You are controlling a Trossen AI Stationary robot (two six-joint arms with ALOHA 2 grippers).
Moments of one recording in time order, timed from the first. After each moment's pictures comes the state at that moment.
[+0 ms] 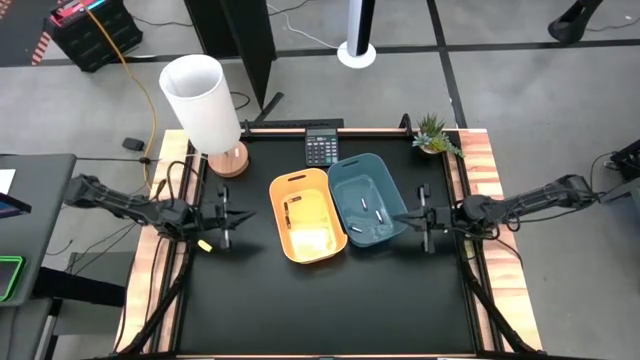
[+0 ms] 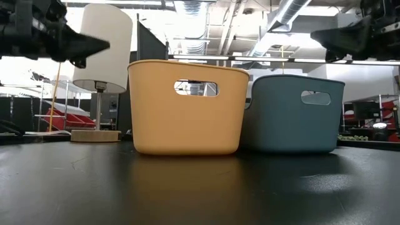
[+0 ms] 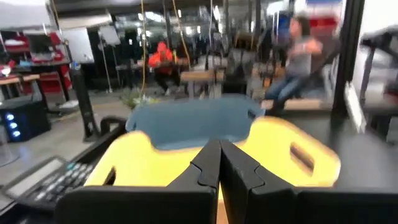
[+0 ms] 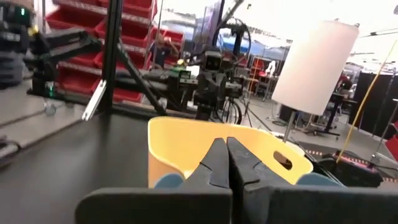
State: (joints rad) left arm -0.24 0.37 0.02 0.47 -0.41 0.11; right arm 0.19 0.43 0.01 0.56 0.18 -0.23
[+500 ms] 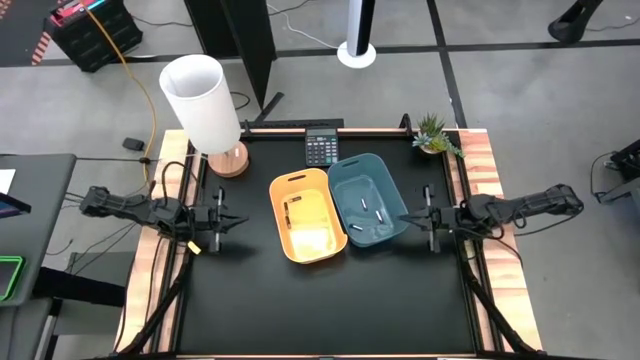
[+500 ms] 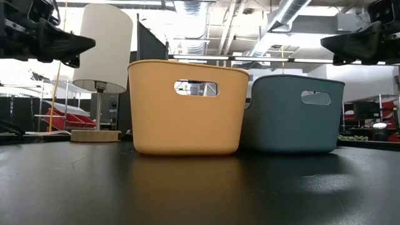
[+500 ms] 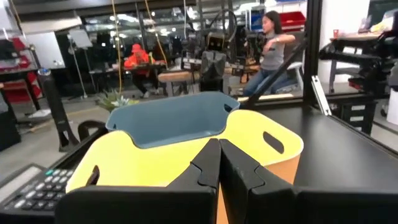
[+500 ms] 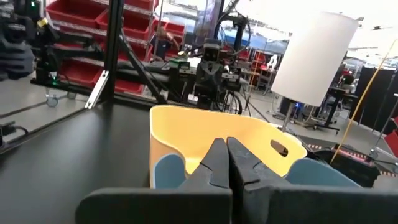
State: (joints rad) left arm -0.24 0.01 0.01 0.07 -0.31 0.14; right arm 0.19 0.14 0.01 0.22 0.18 -0.24
